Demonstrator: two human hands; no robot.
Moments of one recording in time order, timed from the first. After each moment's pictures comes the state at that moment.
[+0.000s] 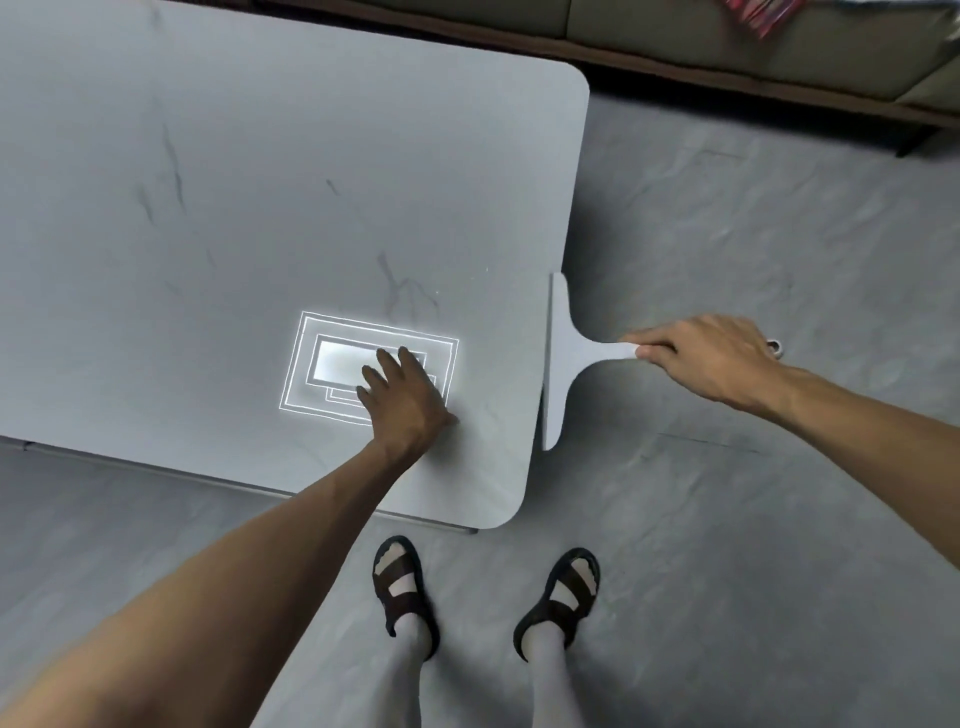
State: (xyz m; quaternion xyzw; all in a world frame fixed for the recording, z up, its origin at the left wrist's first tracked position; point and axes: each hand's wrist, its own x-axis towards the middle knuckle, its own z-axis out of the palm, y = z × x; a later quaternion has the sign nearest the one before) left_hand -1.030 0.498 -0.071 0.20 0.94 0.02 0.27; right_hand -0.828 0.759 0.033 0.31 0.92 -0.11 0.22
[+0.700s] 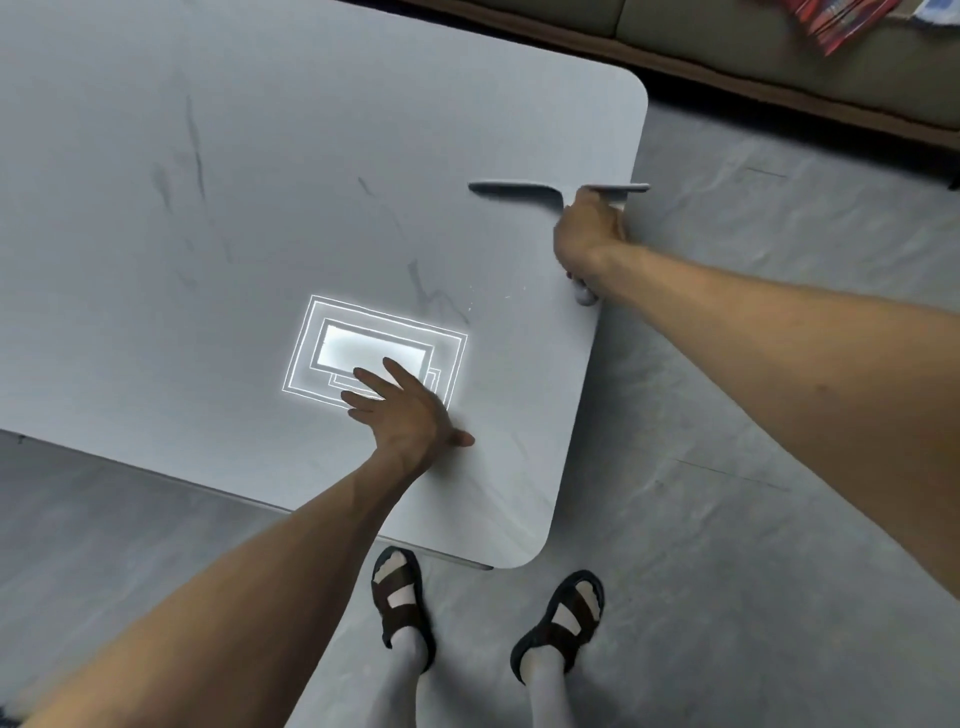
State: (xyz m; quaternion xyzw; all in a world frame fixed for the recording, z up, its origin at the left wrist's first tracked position) left_hand -1.067 0.503 -0.093 0.11 0.93 -0.08 0.33; right_hand -1.064 0.749 0.019 0.50 0.80 -0.32 0.10
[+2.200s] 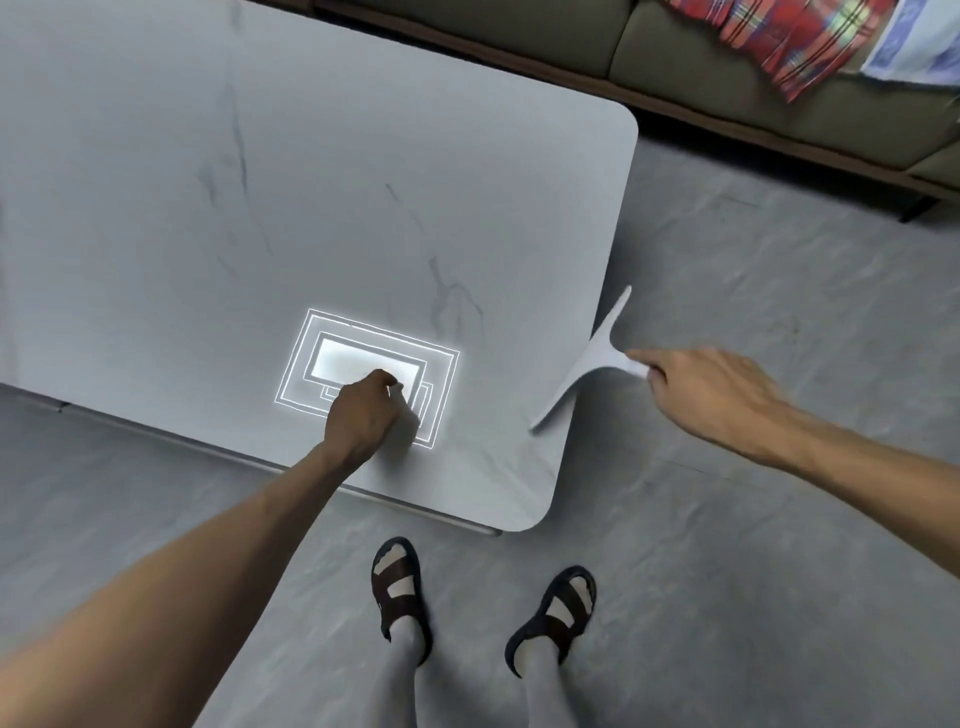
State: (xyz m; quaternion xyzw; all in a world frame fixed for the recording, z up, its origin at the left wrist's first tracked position) left_hand -1.095 0.415 -0.010 0.16 0.91 0.17 0.33; right_hand -0.871 0.686 0.080 0.32 0.92 -0.09 0.22
